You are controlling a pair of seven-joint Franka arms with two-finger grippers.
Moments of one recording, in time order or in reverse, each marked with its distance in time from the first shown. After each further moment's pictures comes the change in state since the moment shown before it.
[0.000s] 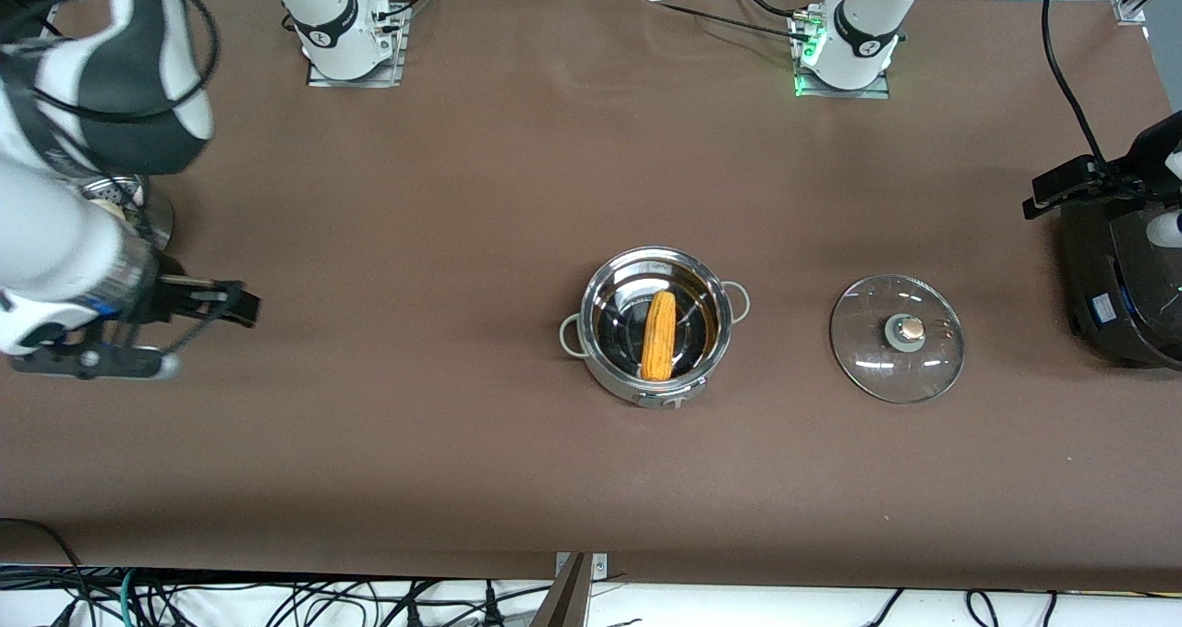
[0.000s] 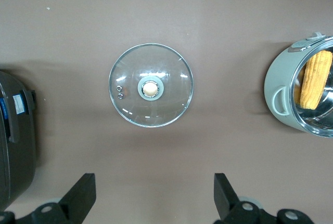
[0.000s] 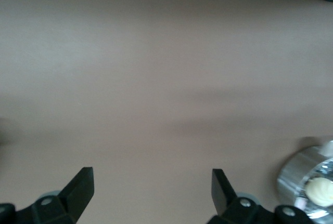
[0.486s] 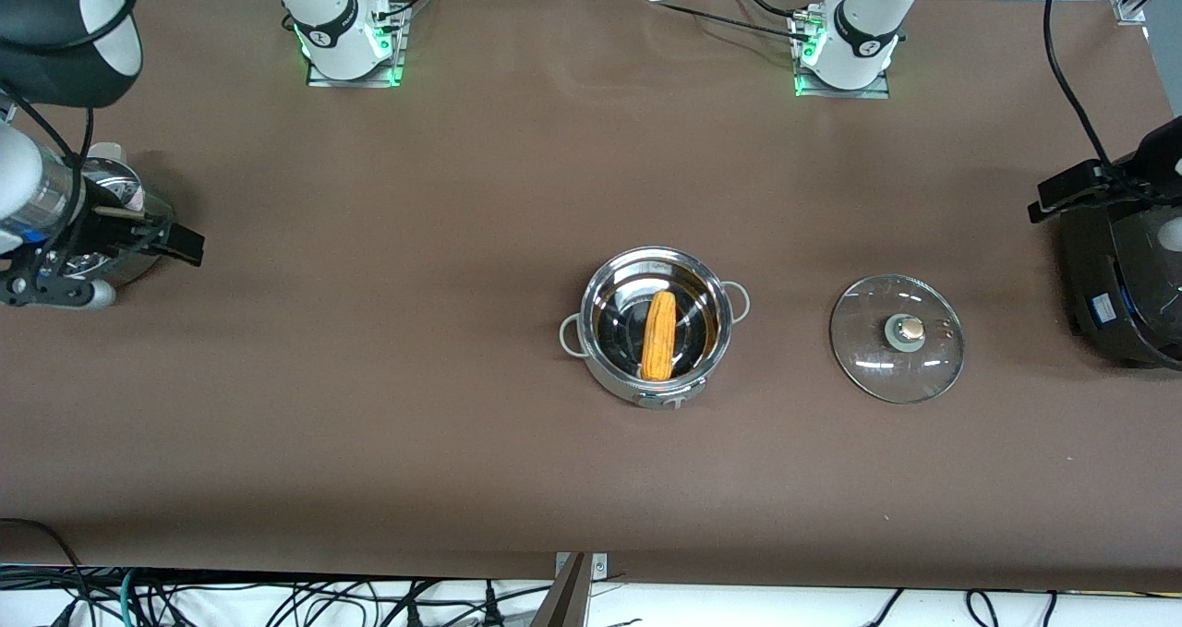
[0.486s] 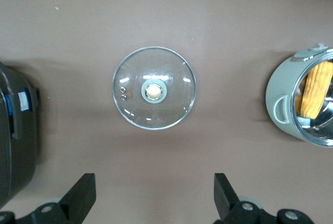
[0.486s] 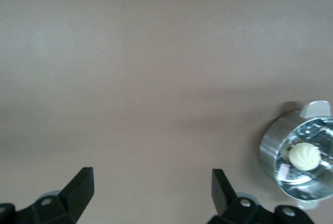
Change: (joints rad) left arm 0.002 0.006 0.011 0.030 0.000 0.000 -0.032; right arm -0.087 -0.294 0.000 -0.417 0.042 0.111 -0.019
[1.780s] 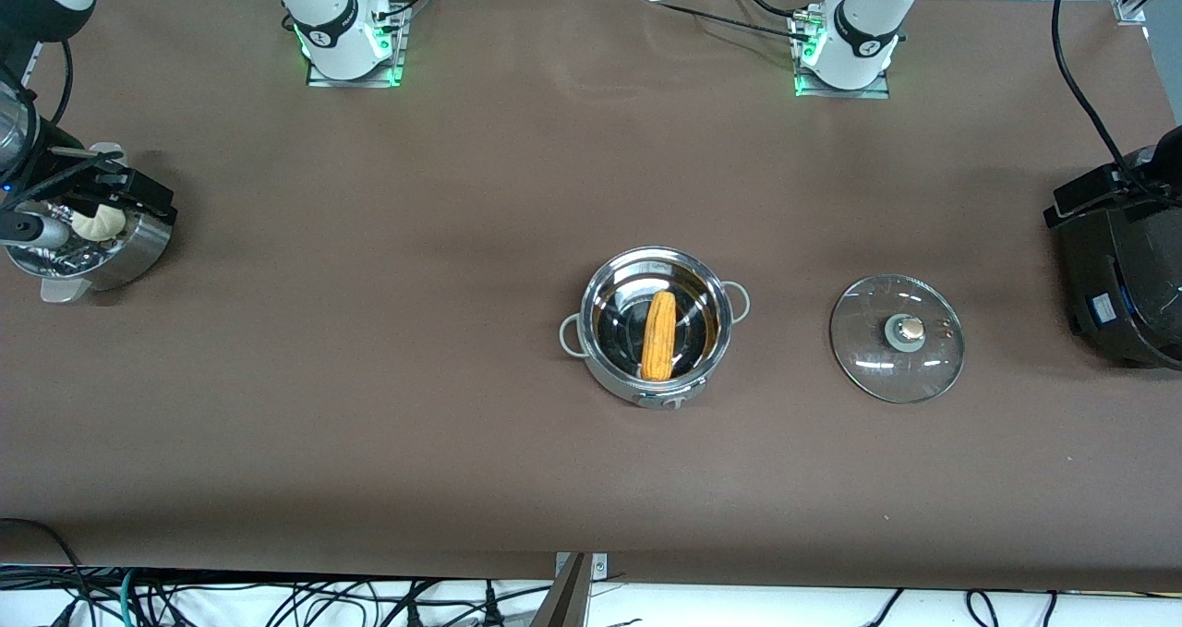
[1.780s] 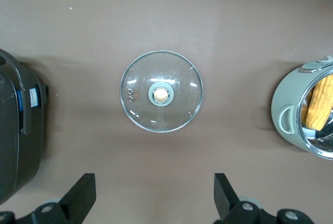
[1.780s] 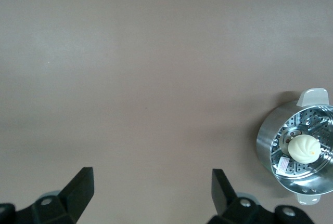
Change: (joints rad) left arm 0.003 0.011 0.000 0.013 0.017 0.000 -0.044; right arm -0.070 -0.154 -0.003 -0.194 0.031 0.064 -0.079
